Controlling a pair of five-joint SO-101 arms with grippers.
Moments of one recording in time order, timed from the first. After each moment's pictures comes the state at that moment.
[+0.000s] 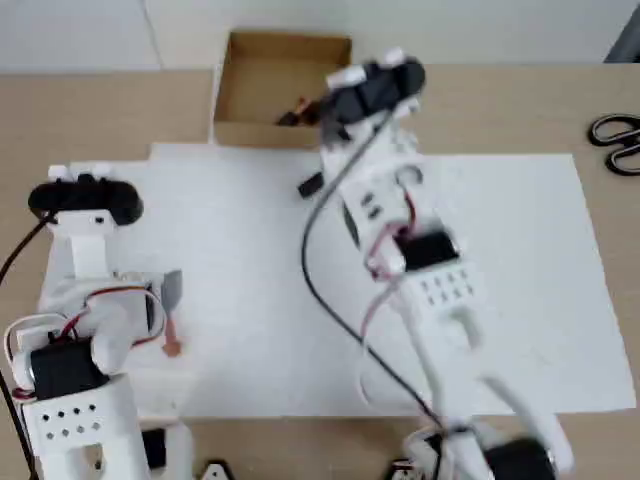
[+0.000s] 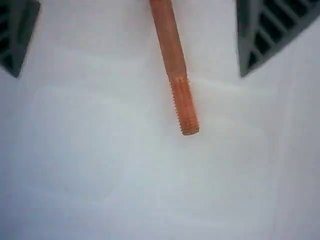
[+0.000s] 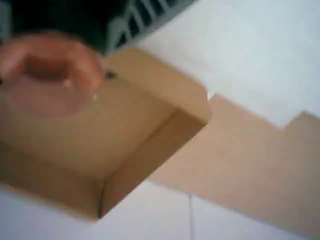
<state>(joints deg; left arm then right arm) -16.8 -58.7 43.6 81.3 -3.8 -21.5 -18.1 26.0 14.0 1.0</state>
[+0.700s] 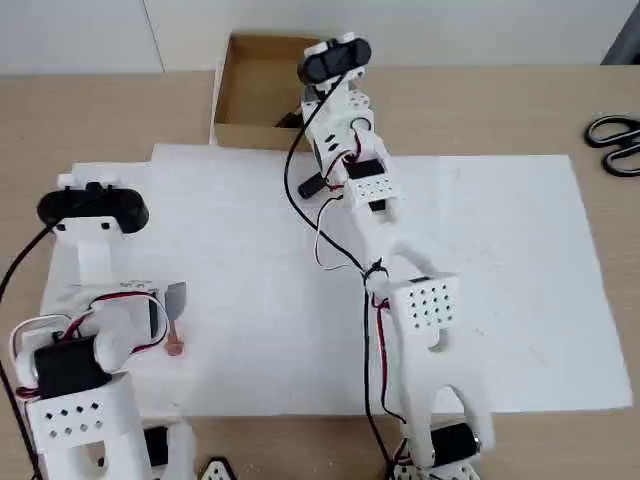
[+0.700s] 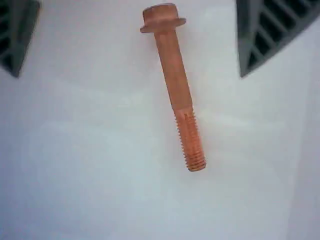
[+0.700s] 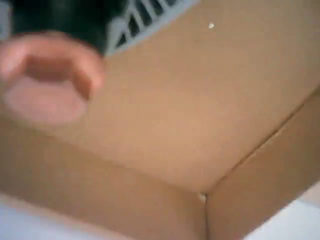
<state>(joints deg) -16.8 -58.7 43.6 84.9 -3.8 -17.9 61.1 -44.0 4.6 1.0</state>
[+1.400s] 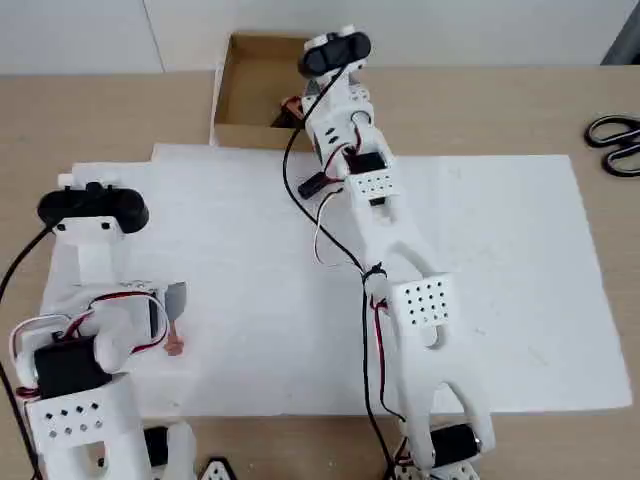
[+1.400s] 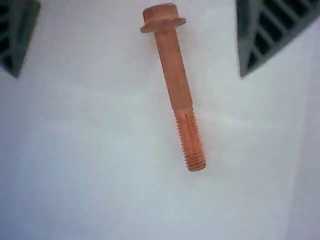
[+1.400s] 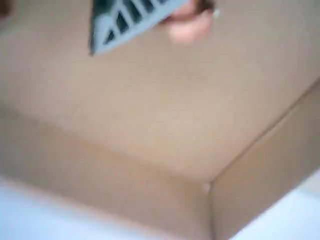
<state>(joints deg) -16.8 -58.7 43.6 84.9 -3.8 -17.5 66.1 -56.4 13.5 1.1</state>
